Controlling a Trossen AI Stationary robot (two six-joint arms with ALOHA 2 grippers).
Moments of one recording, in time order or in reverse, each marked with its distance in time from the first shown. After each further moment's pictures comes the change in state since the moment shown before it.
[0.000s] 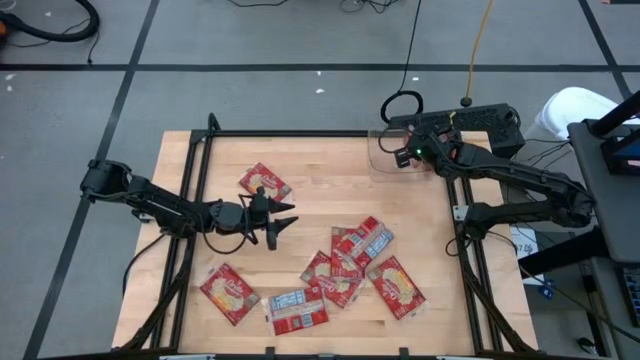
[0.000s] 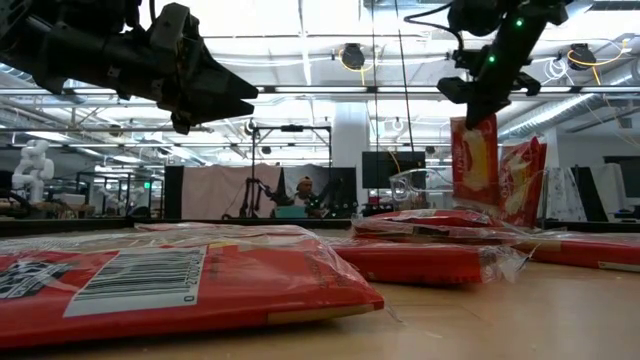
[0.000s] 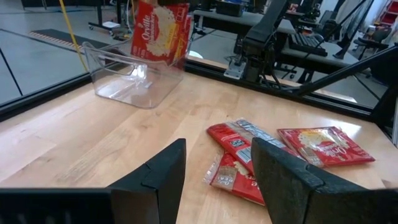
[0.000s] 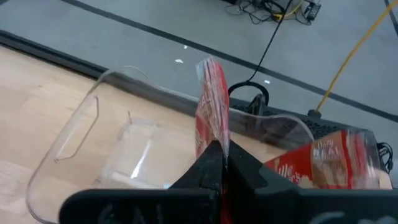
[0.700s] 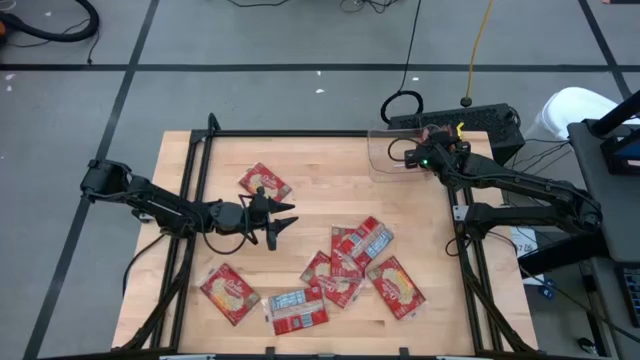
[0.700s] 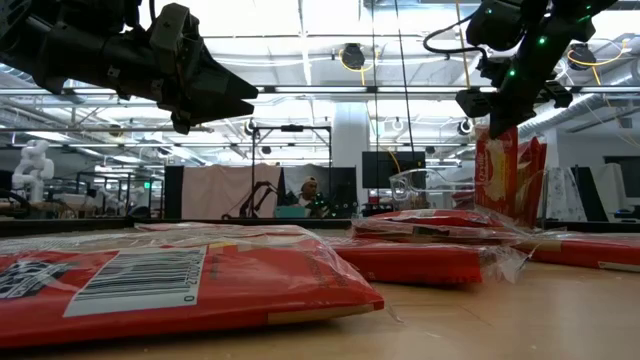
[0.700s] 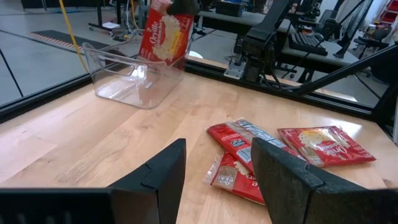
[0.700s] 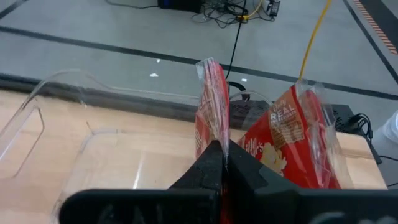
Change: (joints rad) left arm 0.000 0.000 0.000 0.001 0.000 0.007; right arm 0.000 -0.104 -0.157 0.030 0.128 0.173
